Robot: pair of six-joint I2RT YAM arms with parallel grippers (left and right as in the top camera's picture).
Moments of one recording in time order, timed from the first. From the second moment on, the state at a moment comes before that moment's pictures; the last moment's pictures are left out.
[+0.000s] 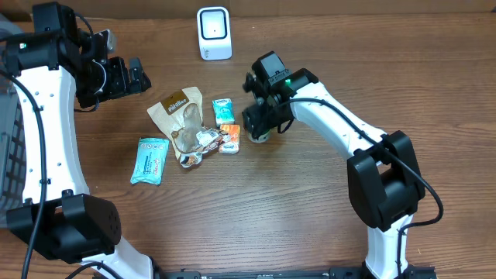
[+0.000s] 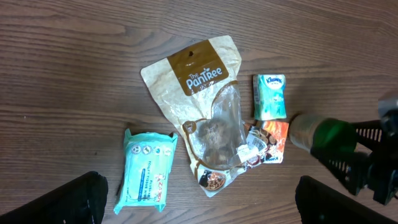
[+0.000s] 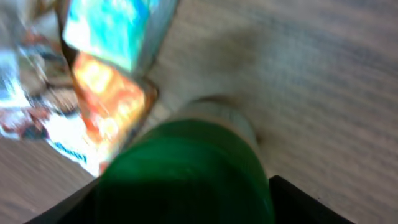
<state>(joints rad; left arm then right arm) 0.20 1.83 1.95 -1.38 0.30 -0.02 0.52 2.09 1.65 -0.90 -0.17 -0.01</state>
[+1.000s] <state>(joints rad) 0.20 1.83 1.95 -1.38 0.30 -0.02 0.50 2.09 1.74 -0.94 -0.30 0.10</state>
